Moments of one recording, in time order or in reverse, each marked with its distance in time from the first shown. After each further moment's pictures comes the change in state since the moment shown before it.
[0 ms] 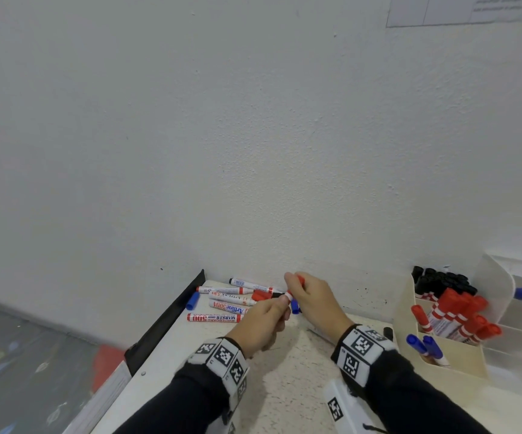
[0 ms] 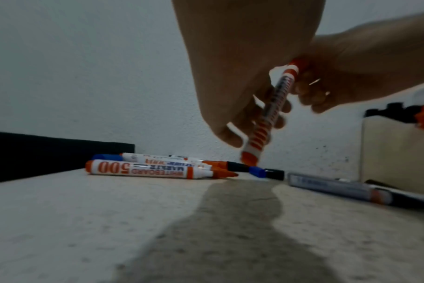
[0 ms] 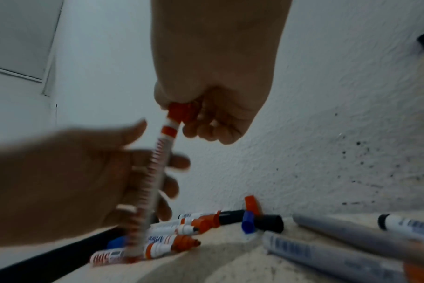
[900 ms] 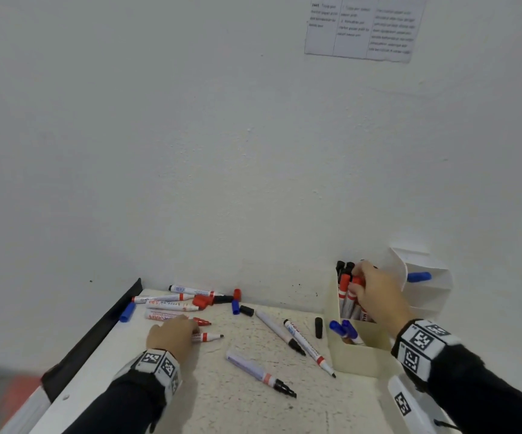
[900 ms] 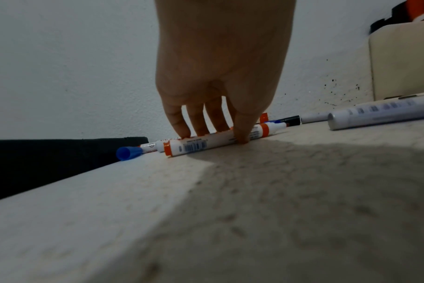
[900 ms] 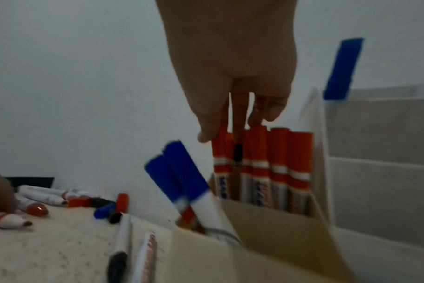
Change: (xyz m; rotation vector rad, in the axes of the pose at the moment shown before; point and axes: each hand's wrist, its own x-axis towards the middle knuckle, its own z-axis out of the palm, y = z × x) left_hand 0.009 -0.034 -0.019 1.192 0.154 -0.129; right_hand -0.061 0.029 -0.177 -0.790 0.216 0.322
